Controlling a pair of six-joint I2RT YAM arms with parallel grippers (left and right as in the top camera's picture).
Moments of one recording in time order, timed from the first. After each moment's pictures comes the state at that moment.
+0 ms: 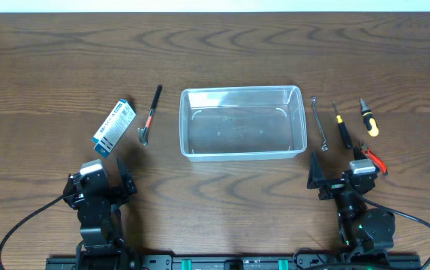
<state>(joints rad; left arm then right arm) 0.03 0.12 0.11 -0.37 -0.30 -0.06 0.10 0.01 0.01 -0.07 -0.05 0.04</state>
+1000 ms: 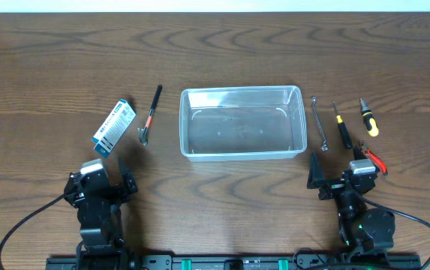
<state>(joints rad) 0.03 0.12 0.11 -0.32 -0.27 -0.06 0.10 0.01 0.01 -0.07 -0.05 0.04</state>
